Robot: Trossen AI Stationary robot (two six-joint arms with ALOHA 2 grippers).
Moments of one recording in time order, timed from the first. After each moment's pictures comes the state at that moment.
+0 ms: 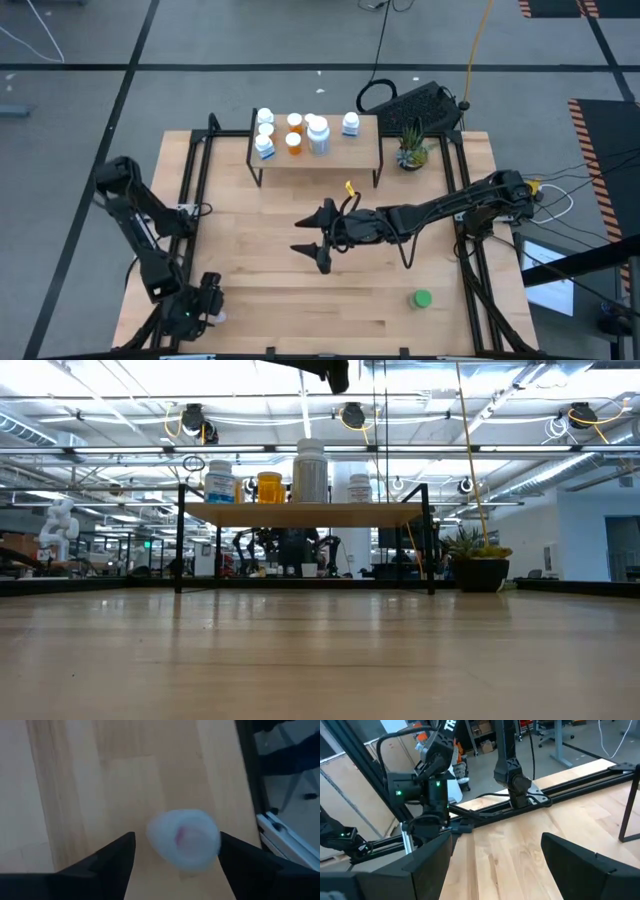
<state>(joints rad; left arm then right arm) -1.17 1.38 0.65 -0.36 -0.17 -0.95 0.24 1.70 1.26 0.21 0.24 0.40</state>
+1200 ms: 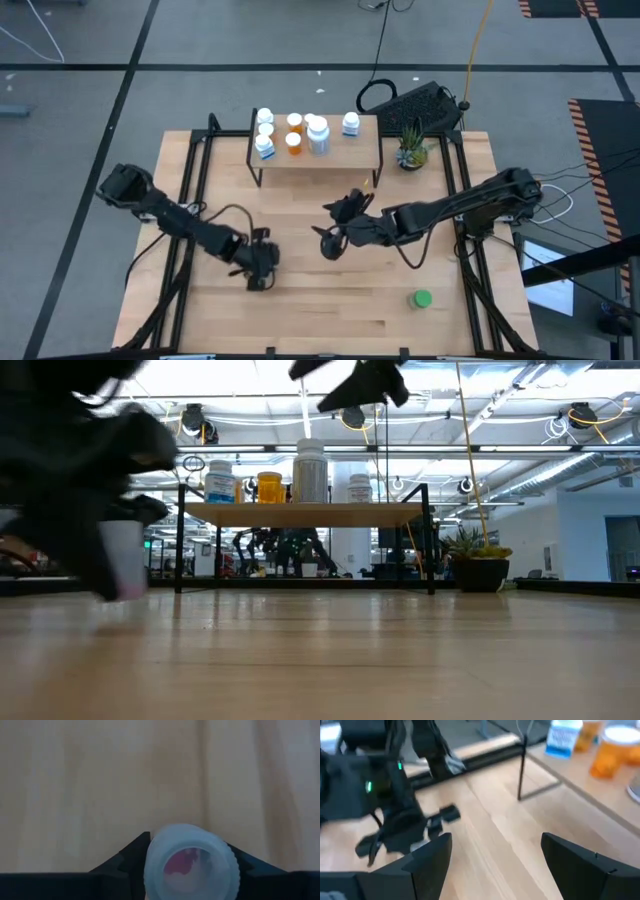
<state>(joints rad) -0.44 1.51 0.65 -0.20 -0.18 -0.35 0.27 1.62 1.26 -0.22 0.58 0.46</state>
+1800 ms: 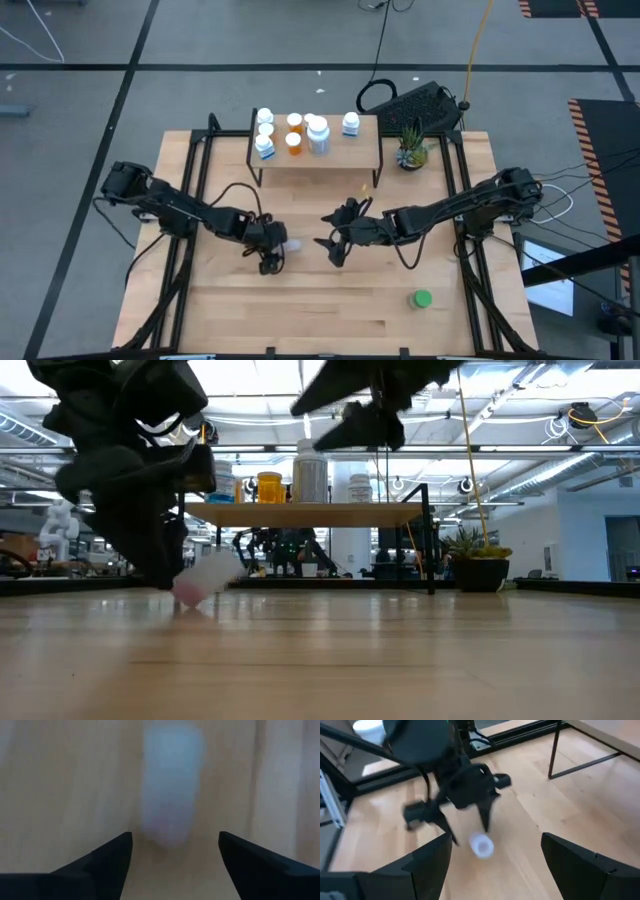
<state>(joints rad) -0.22 1.50 0.65 -0.18 -0.02 -0.40 0.24 1.62 1.04 0.05 0.39 0.44</state>
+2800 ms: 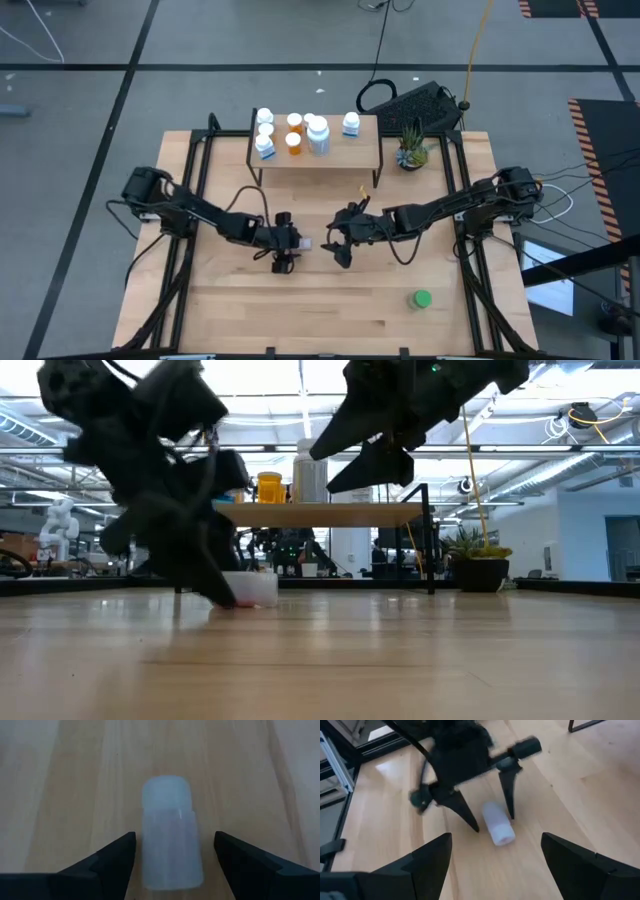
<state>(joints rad) -0.21 1.68 0.65 0.16 -0.16 -0.07 0.20 1.62 0.96 0.04 0.21 0.48</state>
